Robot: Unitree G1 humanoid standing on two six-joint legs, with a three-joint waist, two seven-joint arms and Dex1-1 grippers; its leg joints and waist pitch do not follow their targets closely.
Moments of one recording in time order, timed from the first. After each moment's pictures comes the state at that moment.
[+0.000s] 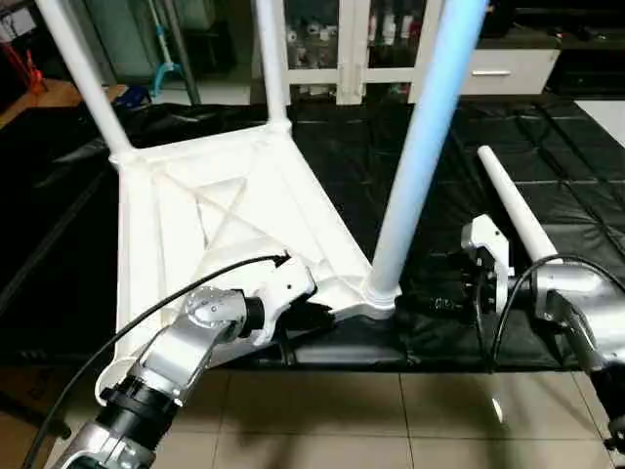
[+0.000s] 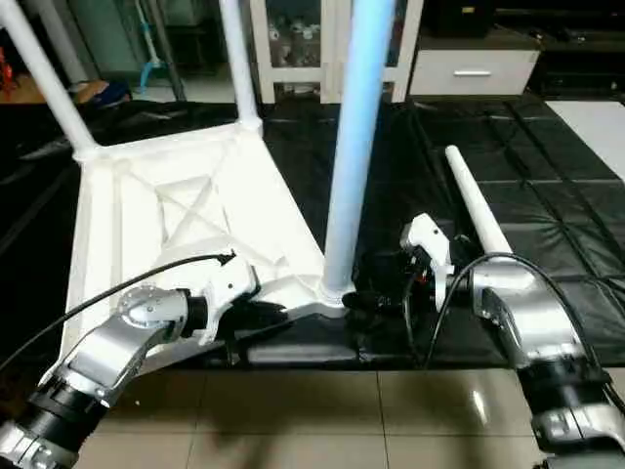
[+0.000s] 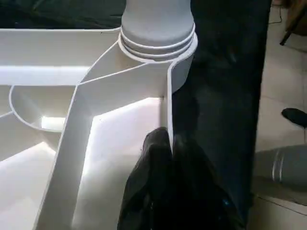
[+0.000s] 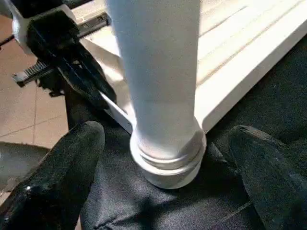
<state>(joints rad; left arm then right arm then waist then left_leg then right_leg) -0.38 0.34 -0.38 0.21 -0.04 0.31 -0.93 -0.47 -0.59 0.13 0.44 0.30 0.27 1.25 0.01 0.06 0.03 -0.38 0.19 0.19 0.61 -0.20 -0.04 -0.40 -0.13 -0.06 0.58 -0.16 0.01</state>
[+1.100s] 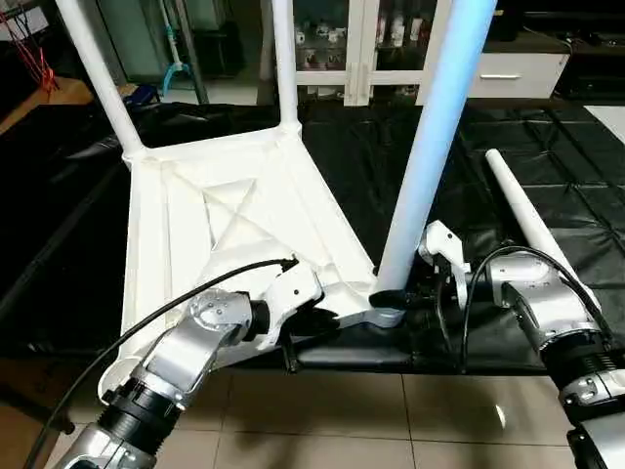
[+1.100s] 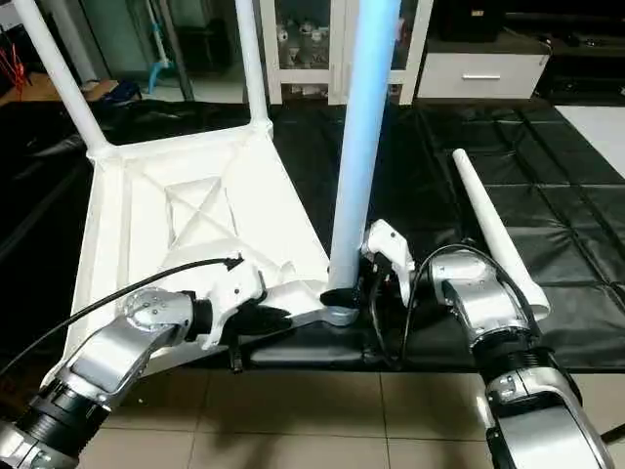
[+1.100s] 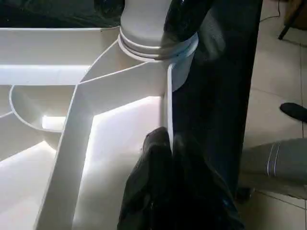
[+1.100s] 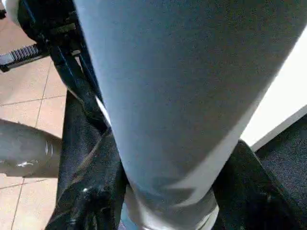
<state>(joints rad) -0.38 0.34 -0.40 0.17 -0.03 0.35 -0.93 -0.60 -0.47 0.21 0.69 0.16 0.02 1.29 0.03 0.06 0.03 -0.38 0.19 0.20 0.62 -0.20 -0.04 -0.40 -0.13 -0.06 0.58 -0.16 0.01</state>
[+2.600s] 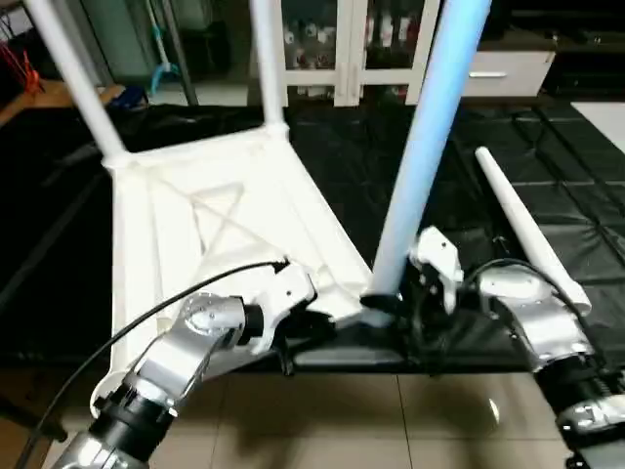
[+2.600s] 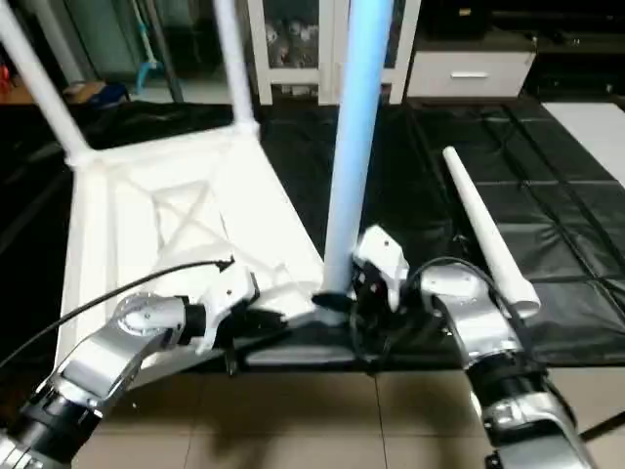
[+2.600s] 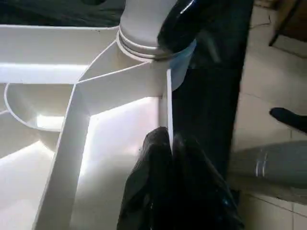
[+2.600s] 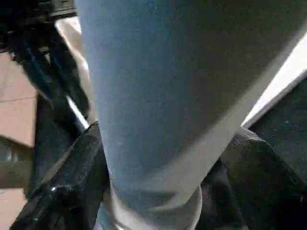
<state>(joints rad) -0.34 0.36 -0.40 0.13 -0.07 0.37 -0.94 -0.50 -0.45 0.20 0.55 0.14 -0.01 1.14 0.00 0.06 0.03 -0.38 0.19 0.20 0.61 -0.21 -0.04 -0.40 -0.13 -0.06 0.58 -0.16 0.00</state>
